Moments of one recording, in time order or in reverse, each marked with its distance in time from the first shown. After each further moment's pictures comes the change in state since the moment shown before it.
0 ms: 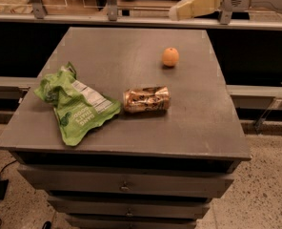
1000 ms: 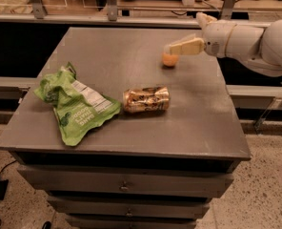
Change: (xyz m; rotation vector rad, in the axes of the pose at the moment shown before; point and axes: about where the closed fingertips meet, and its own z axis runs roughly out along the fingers) arm 0.115 -0.027 0.035 0.164 -0.085 0.057
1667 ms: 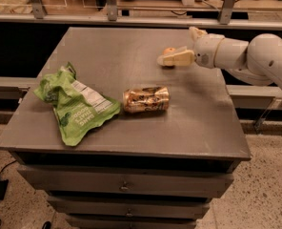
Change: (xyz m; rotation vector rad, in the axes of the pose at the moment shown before) arm 0.045 0.006 0.018 0.015 0.042 0.044
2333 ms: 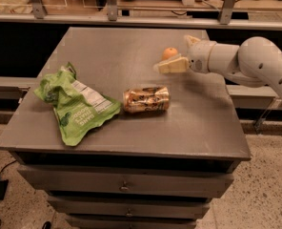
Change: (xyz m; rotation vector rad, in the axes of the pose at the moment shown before) arm 0.030 0.010 0.014 -0.016 0.083 0.007
